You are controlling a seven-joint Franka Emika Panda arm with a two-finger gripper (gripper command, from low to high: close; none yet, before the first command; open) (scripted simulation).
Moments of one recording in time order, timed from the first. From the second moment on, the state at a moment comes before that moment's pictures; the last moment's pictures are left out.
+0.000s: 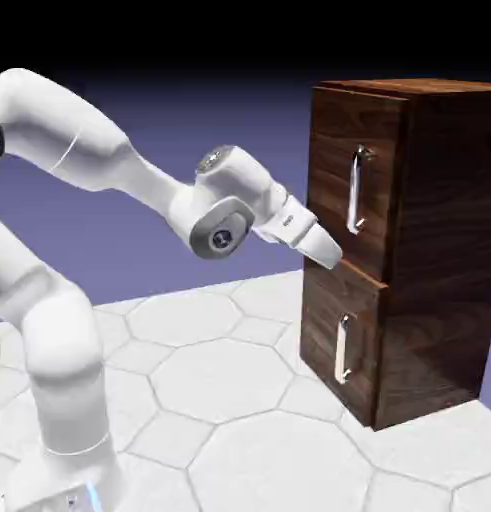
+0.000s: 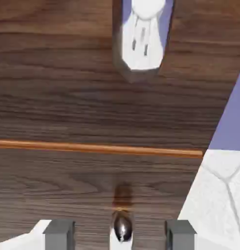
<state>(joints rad) 0.05 -0.59 -0.04 -2.80 -0.12 3.02 0.83</state>
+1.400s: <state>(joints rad) 0.63 -0.85 -0.61 -2.64 -1.94 2.81 2.25</state>
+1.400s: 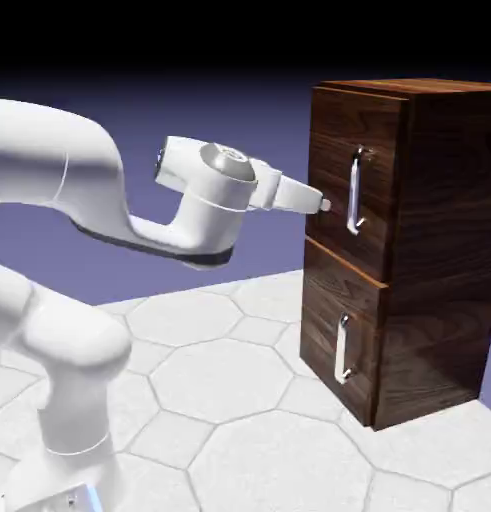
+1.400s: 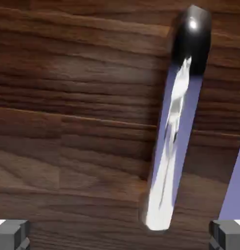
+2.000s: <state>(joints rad) 0.87 -0.96 -0.85 -2.57 -2.71 2.72 2.85</state>
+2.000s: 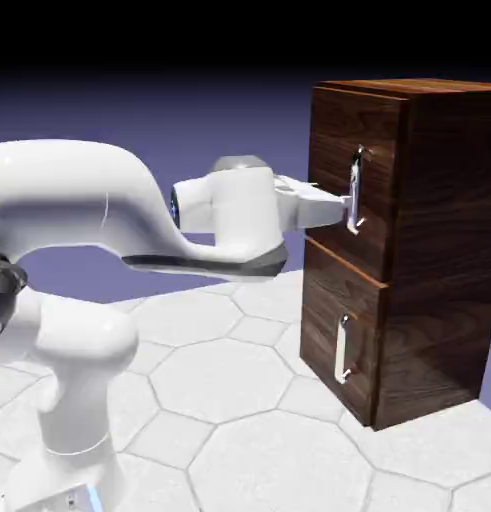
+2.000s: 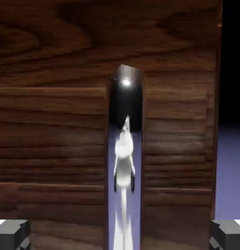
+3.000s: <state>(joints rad) 0.39 -0.82 -0.17 -2.74 -2.12 2.40 2.90</state>
